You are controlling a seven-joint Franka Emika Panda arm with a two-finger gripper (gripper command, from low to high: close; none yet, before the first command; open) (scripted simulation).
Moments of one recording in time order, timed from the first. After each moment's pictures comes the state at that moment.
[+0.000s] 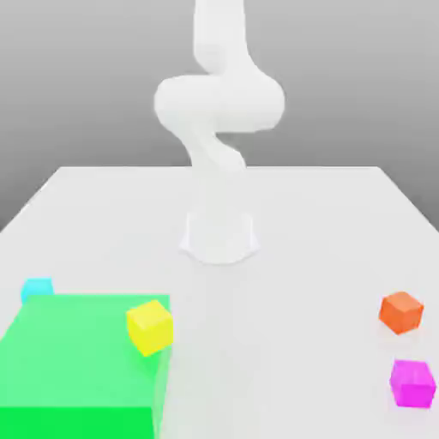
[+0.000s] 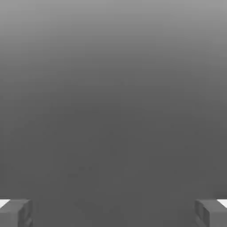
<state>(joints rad) 0.05 -0.71 0.00 -2.31 0.01 2.33 0.72</state>
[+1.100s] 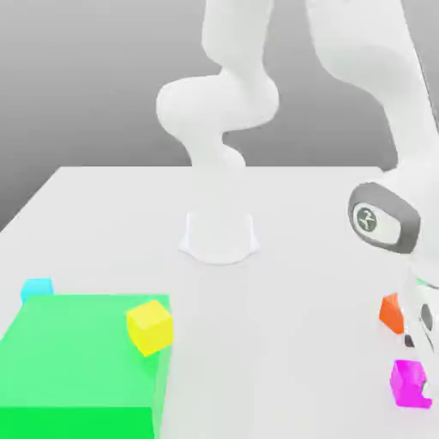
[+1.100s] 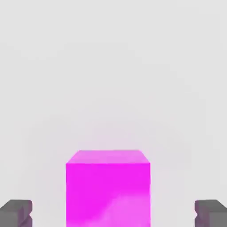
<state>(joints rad) 0.49 0.48 0.08 -2.34 -0.12 2.82 0.01</state>
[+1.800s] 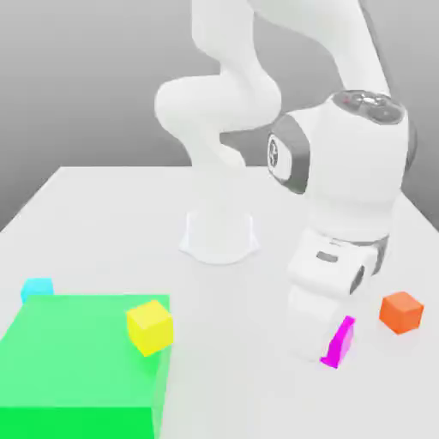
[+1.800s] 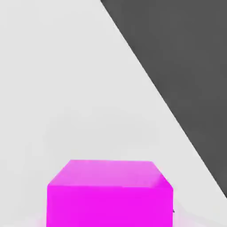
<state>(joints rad) 0.20 0.00 -0.10 -2.50 -0.04 2.50 0.19</state>
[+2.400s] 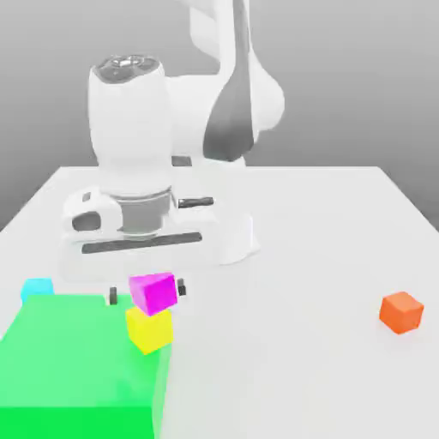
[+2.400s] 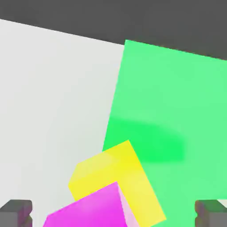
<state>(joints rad) -0.01 -0.11 -0.22 -2.64 -0.04 2.53 0.38</state>
